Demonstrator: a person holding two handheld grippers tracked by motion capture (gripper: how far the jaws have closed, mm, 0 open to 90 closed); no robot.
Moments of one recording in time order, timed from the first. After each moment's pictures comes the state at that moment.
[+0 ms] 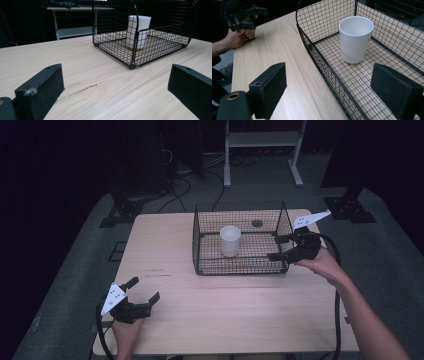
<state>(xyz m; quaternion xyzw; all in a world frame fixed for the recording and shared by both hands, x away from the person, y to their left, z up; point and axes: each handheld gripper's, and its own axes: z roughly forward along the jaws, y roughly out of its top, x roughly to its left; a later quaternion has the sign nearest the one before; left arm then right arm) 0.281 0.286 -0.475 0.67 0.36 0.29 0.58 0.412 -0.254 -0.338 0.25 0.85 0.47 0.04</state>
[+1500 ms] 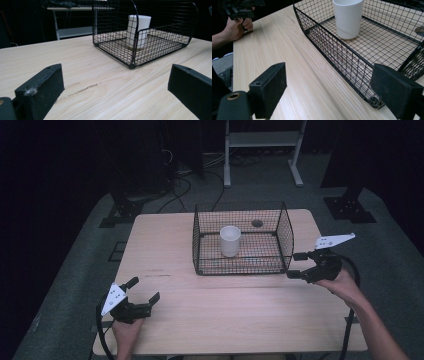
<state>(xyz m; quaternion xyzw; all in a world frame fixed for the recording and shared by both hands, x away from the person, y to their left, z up) 0.280 0.286 -0.474 0.67 0.36 0.29 0.58 0.371 -0.306 -0.374 0.28 0.83 0.48 0.04</state>
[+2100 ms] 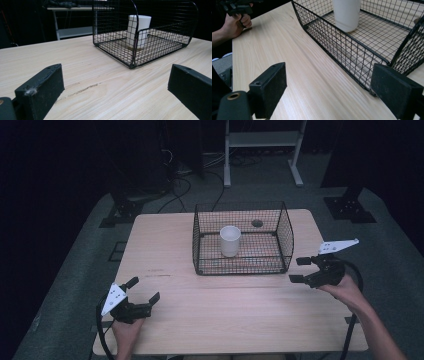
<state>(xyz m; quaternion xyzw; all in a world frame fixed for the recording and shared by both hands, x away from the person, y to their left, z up) 0.280 0.285 -0.474 0.67 0.36 0.29 0.58 0.362 -0.316 -0.385 0.30 0.83 0.47 0.04</state>
